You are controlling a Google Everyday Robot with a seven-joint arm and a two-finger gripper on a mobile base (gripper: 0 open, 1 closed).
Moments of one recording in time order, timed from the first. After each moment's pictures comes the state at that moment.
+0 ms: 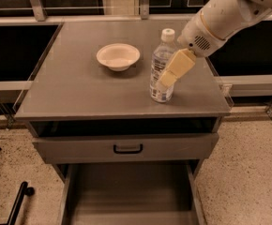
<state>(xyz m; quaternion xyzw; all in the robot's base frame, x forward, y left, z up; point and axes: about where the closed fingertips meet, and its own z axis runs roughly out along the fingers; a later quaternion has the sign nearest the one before) 0.584 -0.098 0.935 -0.54 0.79 0.11 0.28</state>
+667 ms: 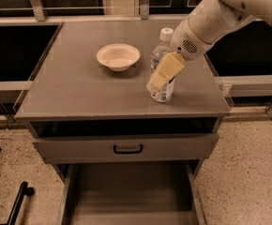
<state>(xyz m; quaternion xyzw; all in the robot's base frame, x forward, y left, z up) 0.598 -0.080 0.921 -0.53 0.79 0.10 0.28</state>
